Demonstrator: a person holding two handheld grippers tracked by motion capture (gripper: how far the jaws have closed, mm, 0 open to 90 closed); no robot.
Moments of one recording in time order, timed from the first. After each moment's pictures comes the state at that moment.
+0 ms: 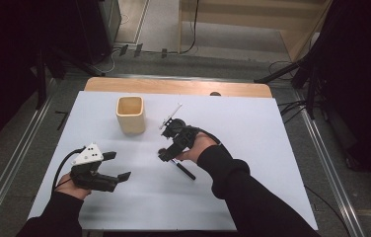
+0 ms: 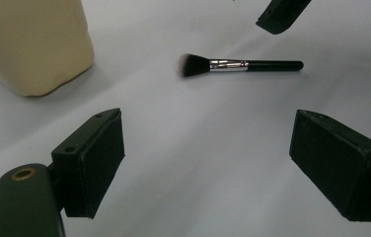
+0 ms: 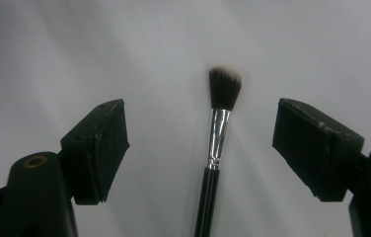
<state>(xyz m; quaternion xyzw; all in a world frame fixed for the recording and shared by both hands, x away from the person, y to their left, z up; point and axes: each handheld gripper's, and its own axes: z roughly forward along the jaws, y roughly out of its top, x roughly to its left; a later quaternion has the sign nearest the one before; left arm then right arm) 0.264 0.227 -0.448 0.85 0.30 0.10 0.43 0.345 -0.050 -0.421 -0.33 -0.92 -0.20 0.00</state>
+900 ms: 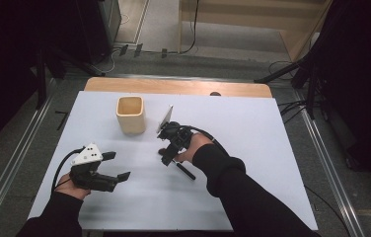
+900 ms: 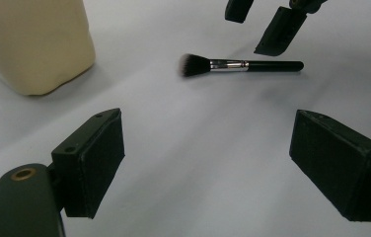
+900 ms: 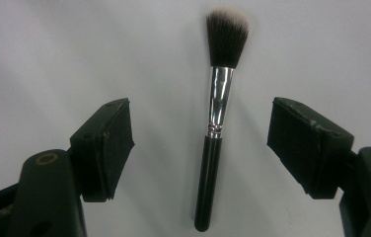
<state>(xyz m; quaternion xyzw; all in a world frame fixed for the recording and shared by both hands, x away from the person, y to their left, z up) 0.264 0.228 -0.448 0.84 0.30 0.10 0.43 0.353 -0.036 -0.436 -0.35 -0.93 -0.10 0.03</state>
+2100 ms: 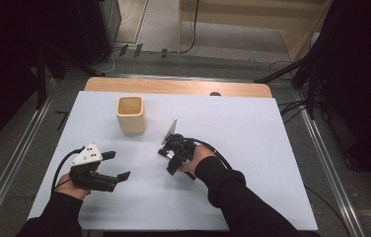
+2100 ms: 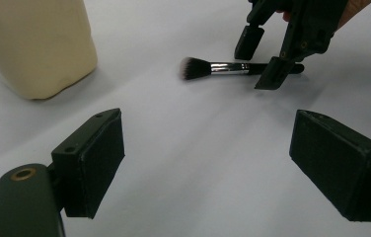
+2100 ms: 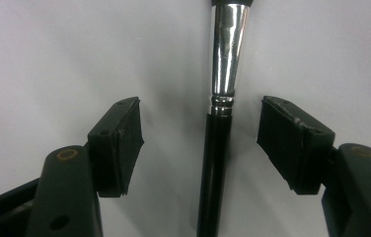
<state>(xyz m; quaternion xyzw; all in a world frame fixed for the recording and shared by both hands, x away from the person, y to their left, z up) 0.263 0.228 -0.447 0.84 0.30 0.11 0.44 0.341 -0.044 -0.477 -0.37 -0.93 -0.07 0.04</state>
